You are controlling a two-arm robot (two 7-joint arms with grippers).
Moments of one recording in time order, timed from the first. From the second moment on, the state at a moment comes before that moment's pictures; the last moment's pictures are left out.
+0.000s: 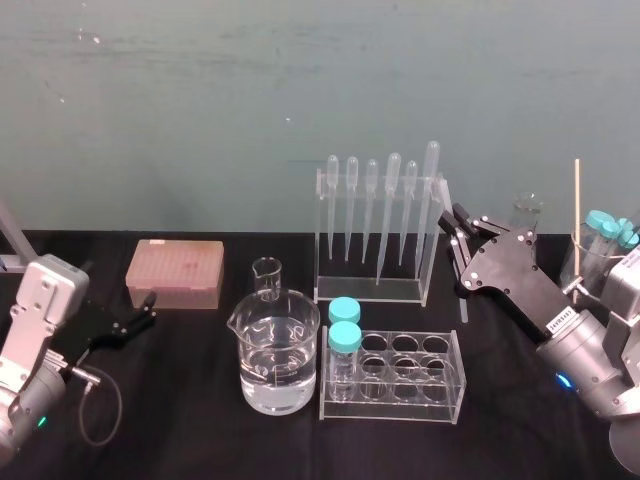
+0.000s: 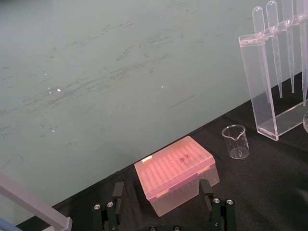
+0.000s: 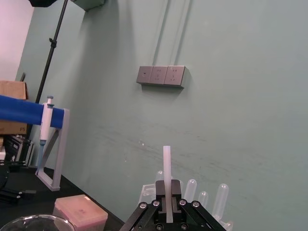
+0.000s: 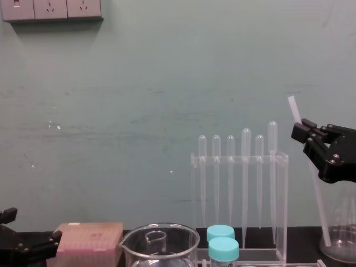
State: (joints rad) left arm -0.20 0.60 0.45 -1.41 -0.25 -0.12 0.03; right arm 0.24 0.38 -0.28 -1.35 0.31 -0.56 0.46
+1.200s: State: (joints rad) left arm -0.20 0.60 0.45 -1.41 -0.25 -0.12 0.03; right arm 0.24 0.38 -0.27 -1.36 0.31 -0.55 0.47
